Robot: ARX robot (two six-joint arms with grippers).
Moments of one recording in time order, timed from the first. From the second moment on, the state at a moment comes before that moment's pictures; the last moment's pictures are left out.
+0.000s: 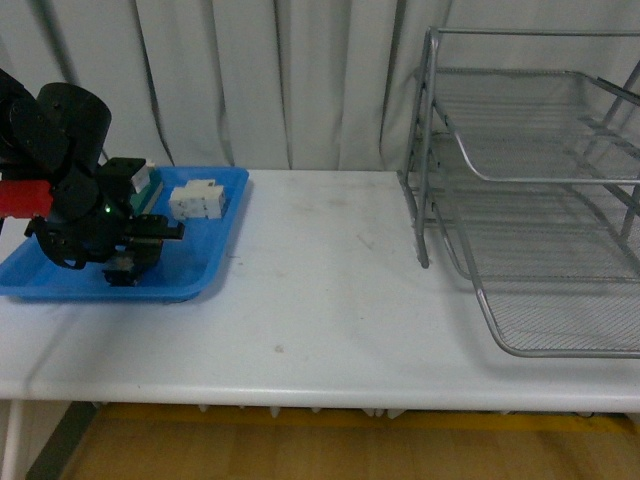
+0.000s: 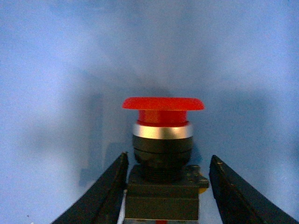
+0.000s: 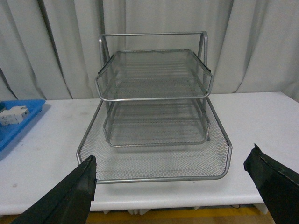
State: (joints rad) left arm 0.01 2.45 1.72 -0.28 -0.02 0.05; right arm 0.00 0.00 0.01 0.00 0.00 0.00
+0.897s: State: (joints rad) left arm -0.08 1.14 0.68 -0.13 -0.14 0.02; right arm 0.00 0.00 0.01 0.00 0.00 0.00
